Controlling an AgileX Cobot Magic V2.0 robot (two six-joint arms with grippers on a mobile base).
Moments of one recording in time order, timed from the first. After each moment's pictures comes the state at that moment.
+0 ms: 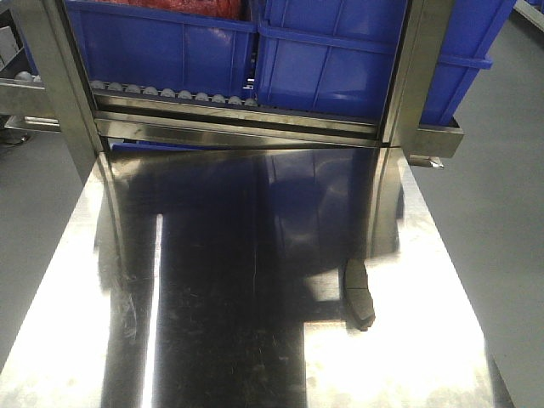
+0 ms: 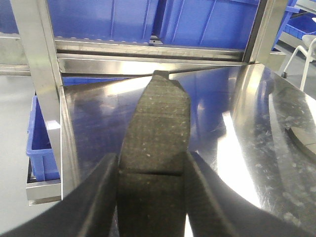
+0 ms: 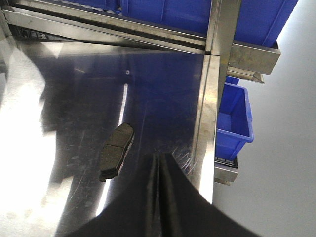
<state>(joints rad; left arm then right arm) -0.25 0.29 -0.43 -0.05 0.52 -0.01 0.26 0.30 -0.39 -0.08 0.56 0.08</state>
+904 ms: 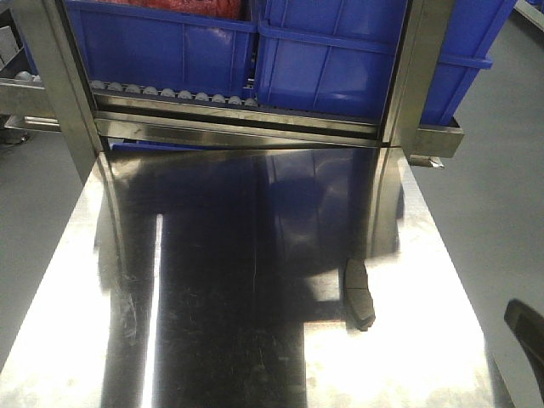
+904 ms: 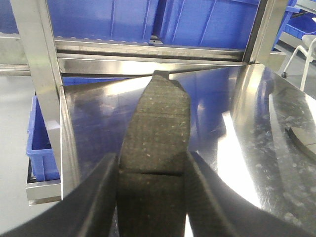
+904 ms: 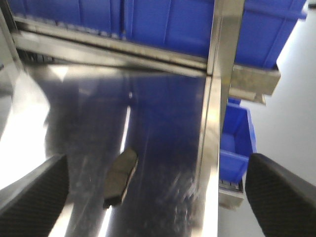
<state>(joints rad) -0.25 0.29 -0.43 -0.05 0.52 -0.01 0.26 0.32 -0.39 -0.08 0.45 0.09</state>
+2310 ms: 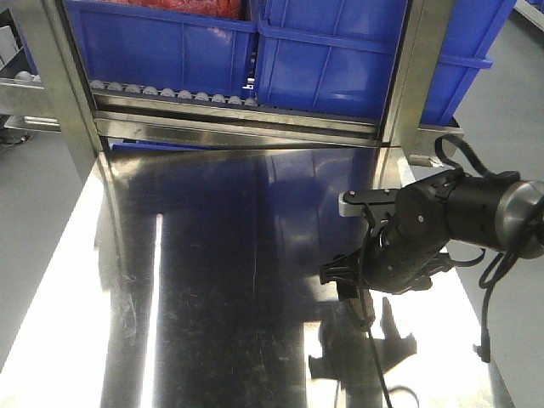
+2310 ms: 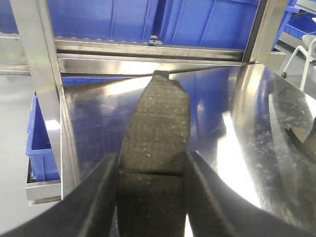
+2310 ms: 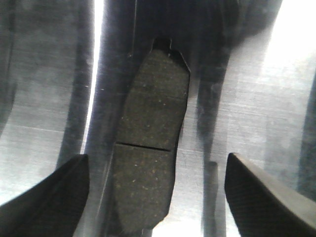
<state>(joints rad) -0.25 0.29 -0.43 -0.05 0.52 -0.01 0.40 1.78 -1.06 -0.03 0.67 0.28</state>
